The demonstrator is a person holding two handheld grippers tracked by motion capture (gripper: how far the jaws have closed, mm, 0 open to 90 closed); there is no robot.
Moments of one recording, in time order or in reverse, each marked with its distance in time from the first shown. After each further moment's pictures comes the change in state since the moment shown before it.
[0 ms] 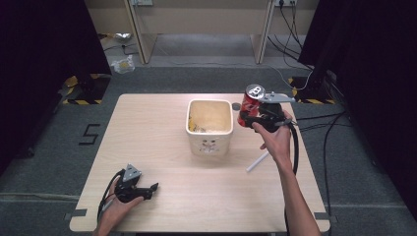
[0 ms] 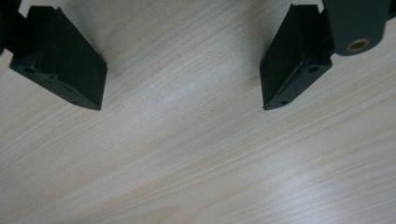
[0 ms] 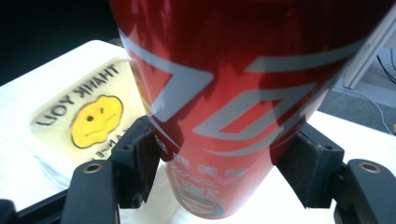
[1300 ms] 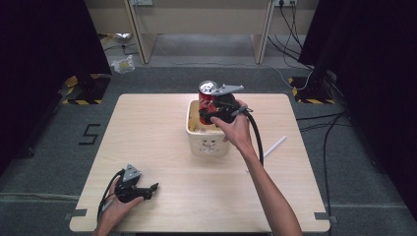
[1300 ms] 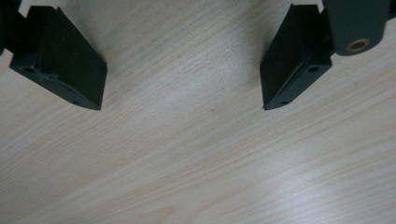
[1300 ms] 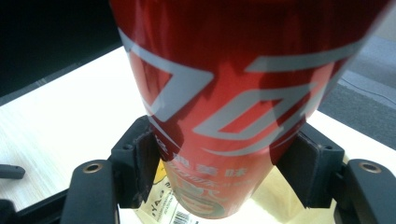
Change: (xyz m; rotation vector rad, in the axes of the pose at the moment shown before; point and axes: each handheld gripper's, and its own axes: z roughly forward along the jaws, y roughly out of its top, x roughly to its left) left arm 0.000 0.000 0.000 0.002 0.000 0.003; right arm 0.083 0.040 0.071 0.076 0.169 -0.118
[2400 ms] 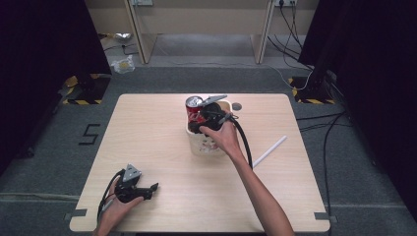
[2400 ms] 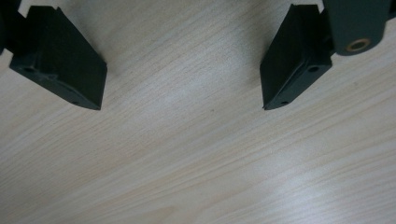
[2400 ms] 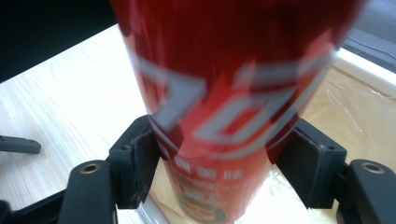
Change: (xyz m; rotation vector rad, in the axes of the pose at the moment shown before) left arm 0.000 0.000 0.000 0.002 -0.002 -0.002; right arm 0.018 -0.020 0.043 0.106 0.094 -0.003
